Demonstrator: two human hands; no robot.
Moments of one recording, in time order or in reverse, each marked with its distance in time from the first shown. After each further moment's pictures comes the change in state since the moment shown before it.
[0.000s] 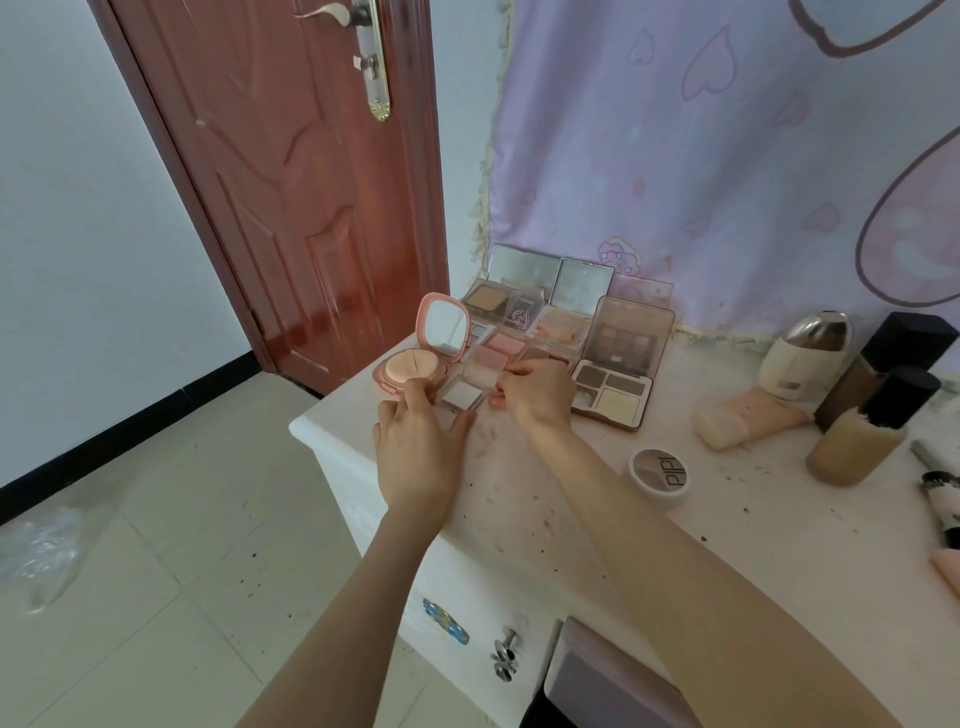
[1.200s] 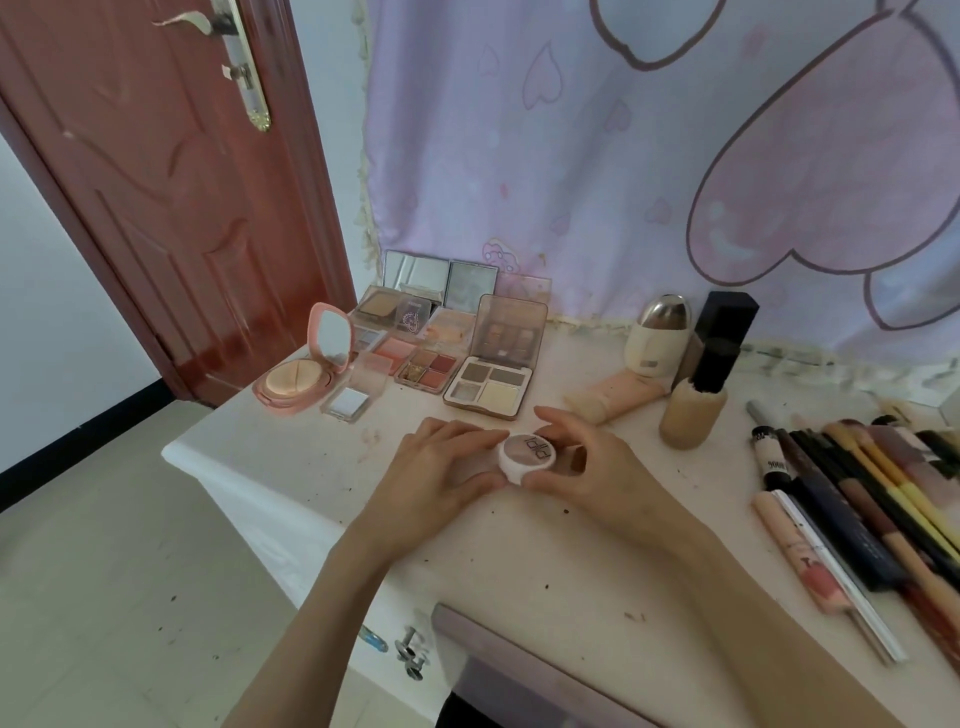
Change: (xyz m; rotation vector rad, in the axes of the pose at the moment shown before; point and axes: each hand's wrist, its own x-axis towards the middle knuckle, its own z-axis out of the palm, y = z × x) left_hand -0.048 0.060 0.018 -0.174 -0.562 0.635; right_hand -0.058 0.061 -0.181 -0.317 -0.318 -0.269
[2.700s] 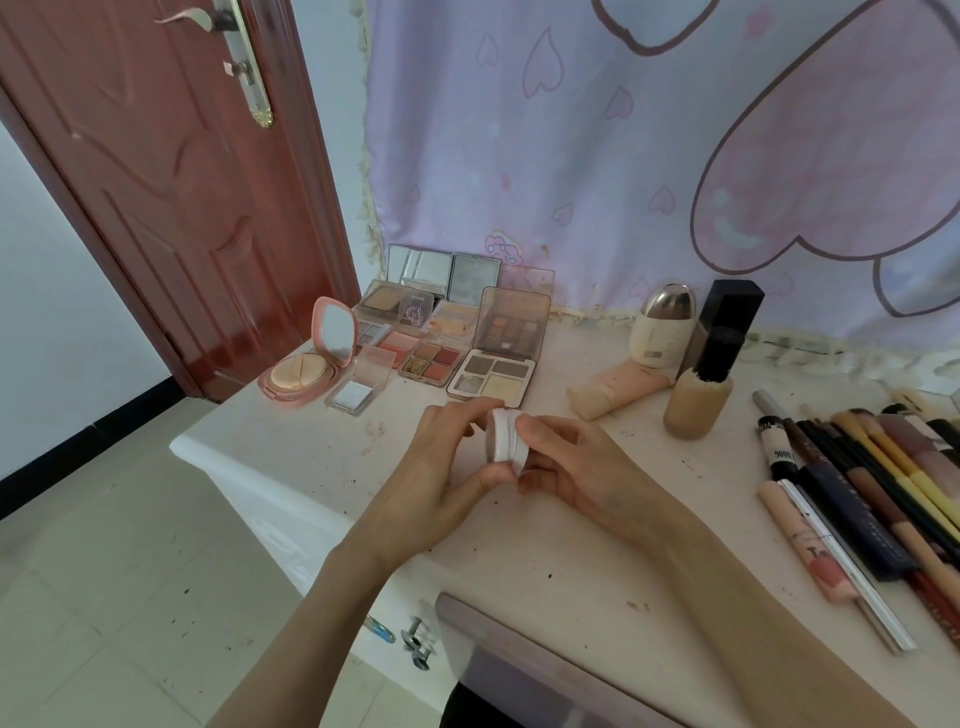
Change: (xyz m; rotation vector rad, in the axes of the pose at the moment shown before) left_hand -0.010 0.008 0.001 -0.162 0.125 0.145; right_hand 0.001 -0.022 0.014 0.850 -0.205 0.116
